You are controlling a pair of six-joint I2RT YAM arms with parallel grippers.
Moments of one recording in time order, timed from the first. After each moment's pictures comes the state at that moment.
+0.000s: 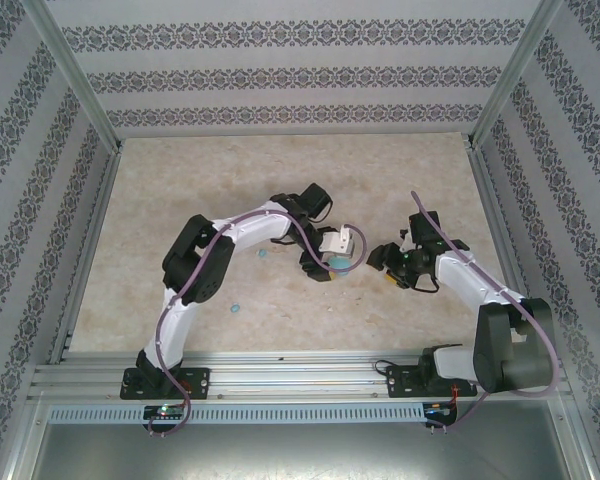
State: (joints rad) left arm -0.68 2.20 1.68 -0.74 0.64 1.01; right arm 0.09 1.31 0.68 -0.56 -0.44 0.65
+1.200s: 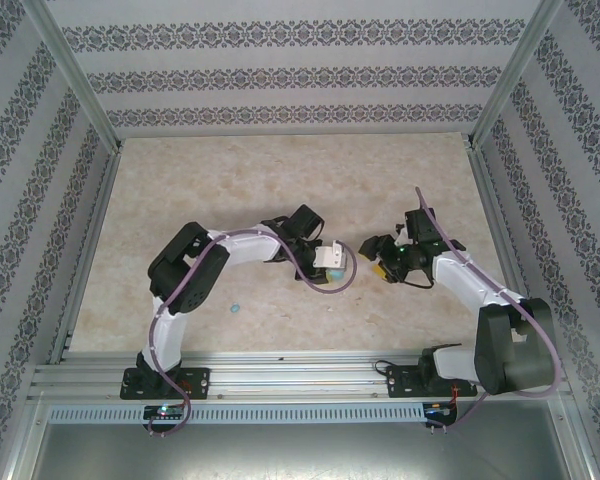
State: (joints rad) left arm -0.71 2.04 1.29 -0.31 0.50 0.83; right arm 0.15 1.31 0.69 -0.42 -0.55 0.89
